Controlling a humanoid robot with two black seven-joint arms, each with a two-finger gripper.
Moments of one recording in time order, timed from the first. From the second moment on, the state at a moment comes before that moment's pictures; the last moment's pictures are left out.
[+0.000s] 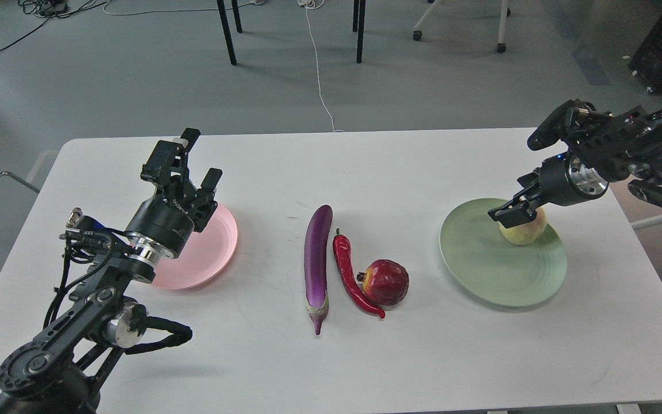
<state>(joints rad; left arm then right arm) -0.17 0.26 -1.10 -1.38 0.84 -0.01 -0.34 1.54 -0.58 -0.58 1.02 -1.53 0.29 0.49</state>
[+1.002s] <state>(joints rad) -0.15 0.26 -1.11 -1.39 0.84 -0.01 -0.34 1.47 -0.21 -0.61 1.07 -1.41 0.33 0.49</state>
